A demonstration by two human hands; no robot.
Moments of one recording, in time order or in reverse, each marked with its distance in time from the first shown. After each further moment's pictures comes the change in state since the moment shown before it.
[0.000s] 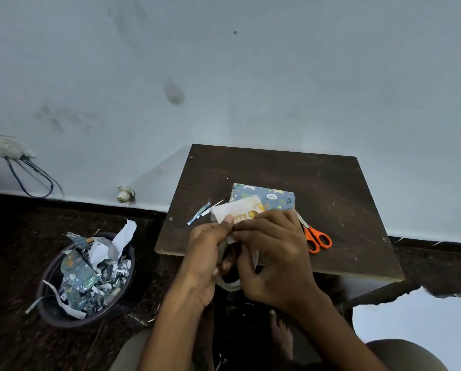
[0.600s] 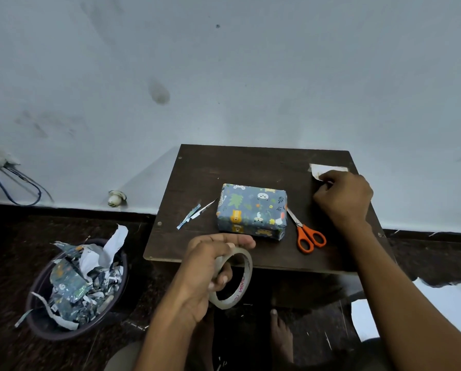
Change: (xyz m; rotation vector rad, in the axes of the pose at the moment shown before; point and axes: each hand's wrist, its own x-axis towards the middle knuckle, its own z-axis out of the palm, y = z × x) left_hand 0.002 -0.008 -0.002 0.192 -0.122 -0.100; right_hand 0.023 0.180 -0.044 -0.614 -0.041 0.742
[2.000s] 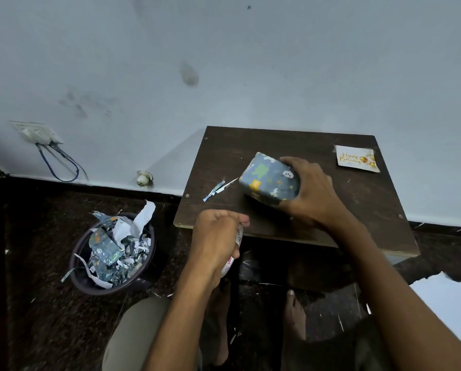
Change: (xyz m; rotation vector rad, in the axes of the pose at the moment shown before) left_hand -0.029 0.003 0.001 0.223 0.387 0.062; right_hand -0.071 -0.081 -0.037 0.258 -0.610 -0.271
